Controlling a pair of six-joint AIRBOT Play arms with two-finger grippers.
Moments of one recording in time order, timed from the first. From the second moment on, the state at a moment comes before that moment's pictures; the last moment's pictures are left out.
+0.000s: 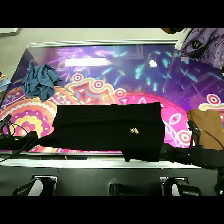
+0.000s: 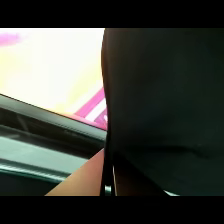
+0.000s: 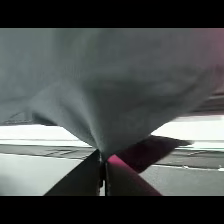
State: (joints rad) left arm 0.45 -0.75 0.62 1.20 -1.38 -1.58; right arm -0.19 -0.44 0.53 2.11 -1.47 -1.43
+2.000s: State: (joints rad) left arm 0.14 -1.57 1.43 1.30 -1.16 -1.62; right arm -0.38 -1.65 1.33 2.16 -1.31 -1.76
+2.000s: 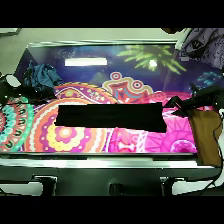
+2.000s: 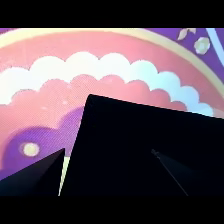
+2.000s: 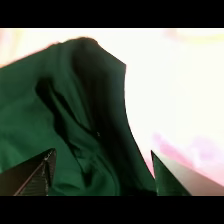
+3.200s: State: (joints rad) left arm -0.12 -1.67 1.44 1.00 -1.01 -1.65; right arm -0.27 -1.53 1.37 2.21 -1.35 -1.65
